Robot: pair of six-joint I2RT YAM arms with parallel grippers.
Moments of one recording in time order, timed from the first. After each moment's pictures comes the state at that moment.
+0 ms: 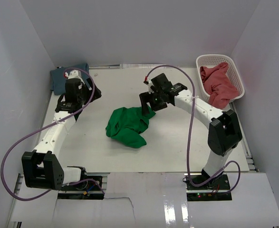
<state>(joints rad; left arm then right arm) -0.11 1.27 1.03 -0.25 -0.04 -0.46 0.63 1.78 1.53 -0.68 -0.21 0.19</state>
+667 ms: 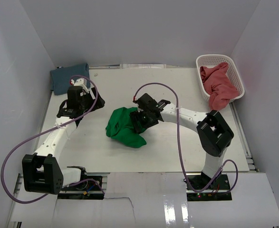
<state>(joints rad) -0.11 1.23 0.90 -0.26 0.08 -0.40 0.84 1.81 1.31 -0.56 -0.11 0.32</state>
